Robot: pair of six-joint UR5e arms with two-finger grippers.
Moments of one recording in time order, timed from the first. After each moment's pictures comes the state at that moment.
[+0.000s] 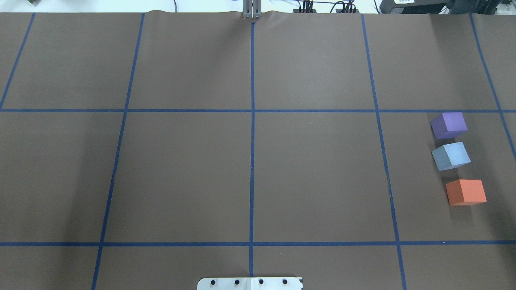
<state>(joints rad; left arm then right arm) -1.65 -1.45 -1.68 -1.73 -2.39 0.10 1.49 -1.78 1.89 -1.50 2.34 -0.02</state>
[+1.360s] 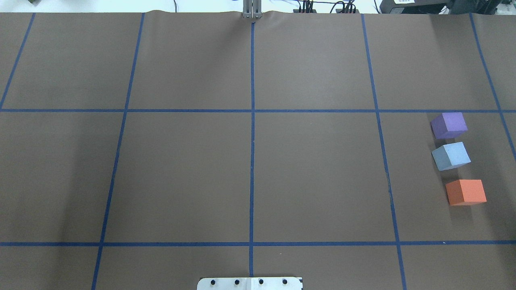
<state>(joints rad) -1.65 -1.45 -1.64 -1.75 -2.39 0.10 1.53 -1.81 1.87 -1.51 2.34 -0.01</state>
